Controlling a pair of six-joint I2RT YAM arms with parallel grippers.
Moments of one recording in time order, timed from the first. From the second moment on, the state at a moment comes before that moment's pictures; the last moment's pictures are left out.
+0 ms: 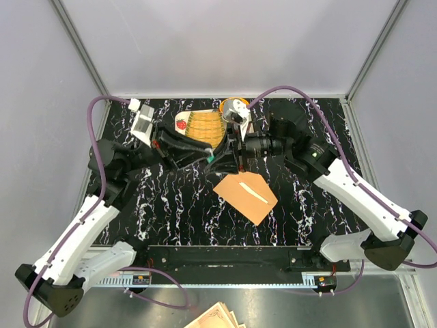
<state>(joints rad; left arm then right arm) -0.53 0.90 1.00 0.48 0.98 -0.68 0.84 1.31 1.51 -0.32 -0.90 0.16</state>
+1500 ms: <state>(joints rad) -0.53 0.93 1.08 0.03 0.32 -0.61 0.87 1.37 1.56 -0.42 -0.14 0.00</state>
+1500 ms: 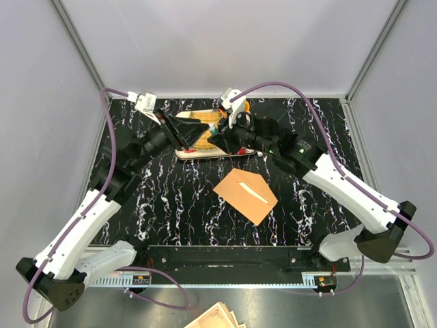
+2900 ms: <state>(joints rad) -0.53 1.19 1.04 1.25 1.02 -1.31 0.76 1.34 1.50 0.01 -1.19 0.57</state>
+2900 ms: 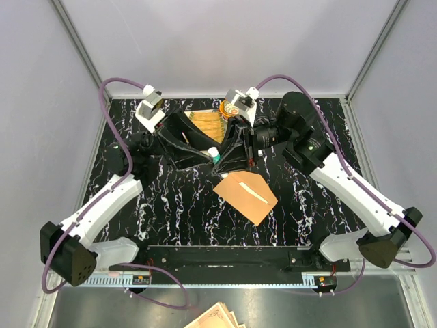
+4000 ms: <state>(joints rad) -0.62 0.96 1.12 -0.01 0.36 -0.51 0.93 1.37 1.58 -0.42 -0.18 0.00</state>
